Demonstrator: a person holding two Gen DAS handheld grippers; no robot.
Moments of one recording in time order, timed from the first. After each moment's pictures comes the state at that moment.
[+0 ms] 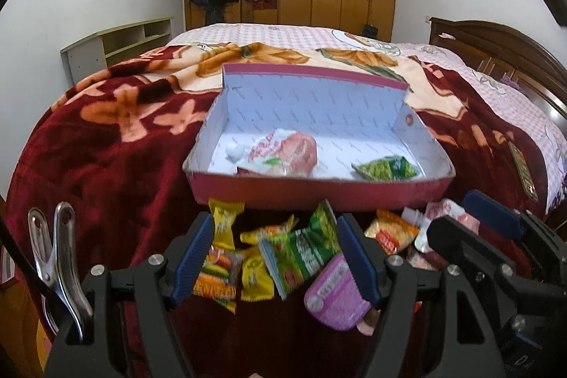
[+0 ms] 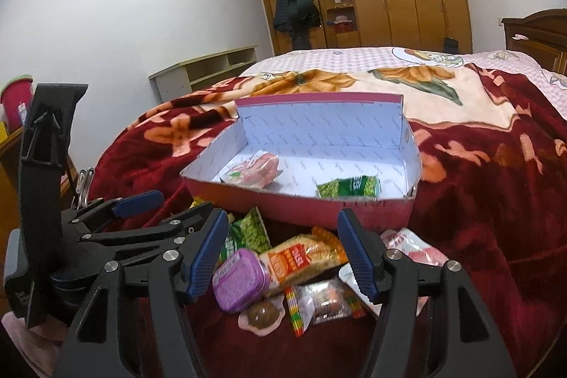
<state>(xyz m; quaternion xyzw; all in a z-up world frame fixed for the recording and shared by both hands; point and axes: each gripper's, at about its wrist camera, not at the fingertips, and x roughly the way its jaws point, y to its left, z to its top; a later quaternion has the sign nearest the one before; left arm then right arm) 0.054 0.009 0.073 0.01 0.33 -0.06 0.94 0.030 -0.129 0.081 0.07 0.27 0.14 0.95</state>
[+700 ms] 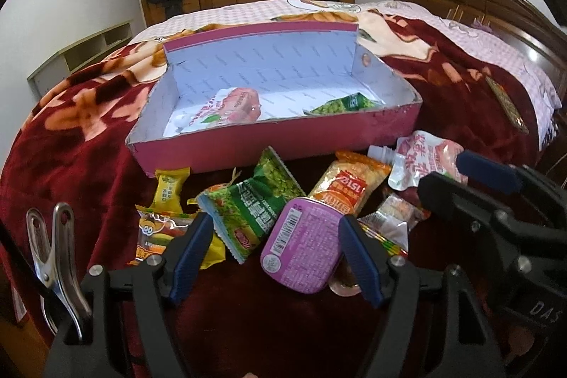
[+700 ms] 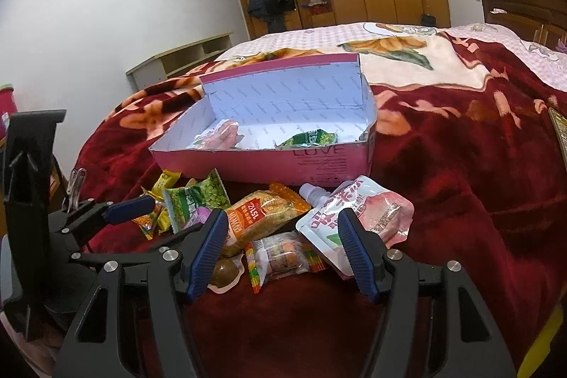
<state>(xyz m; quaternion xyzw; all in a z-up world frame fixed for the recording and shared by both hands) 0.043 -0.028 0.045 0.09 0.37 -0.11 0.92 0.017 -0.158 0.054 0.09 0.30 0.10 0.94</state>
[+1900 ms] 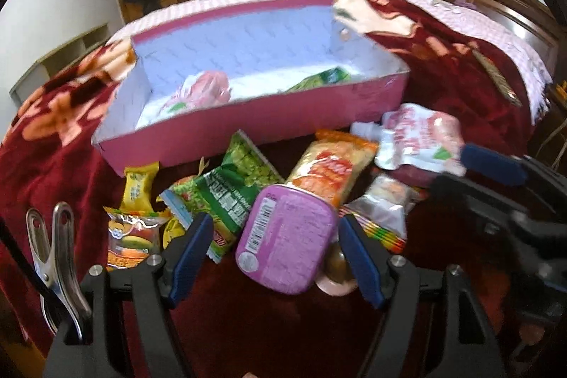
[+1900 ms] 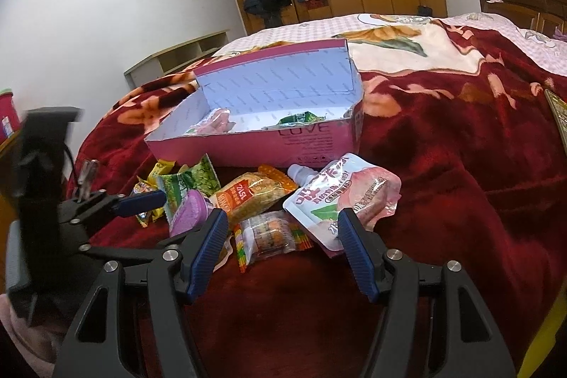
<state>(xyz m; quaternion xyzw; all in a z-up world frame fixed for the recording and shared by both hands) 0.057 -0.042 0.025 0.11 0.39 -0.14 0.90 0.010 -0.171 0.041 0.11 0.31 0.10 0.94</state>
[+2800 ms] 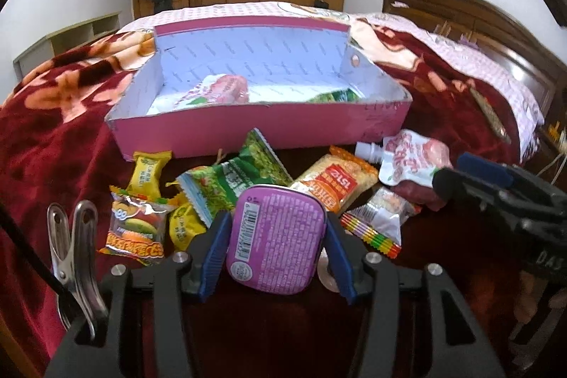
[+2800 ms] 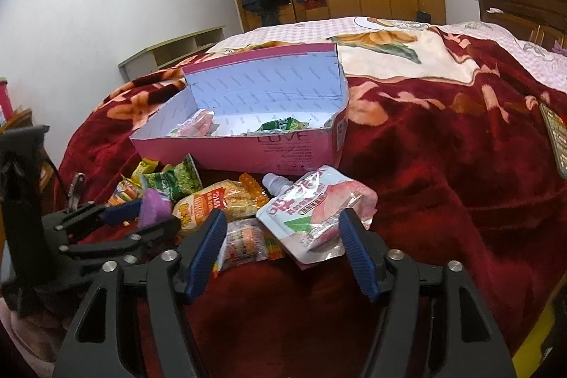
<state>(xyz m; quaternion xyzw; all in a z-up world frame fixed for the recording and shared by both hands) 0.043 -0.015 0.028 0.04 0.36 -0.16 0.92 0.018 -0.181 0.043 0.07 0.32 0.09 0.94</state>
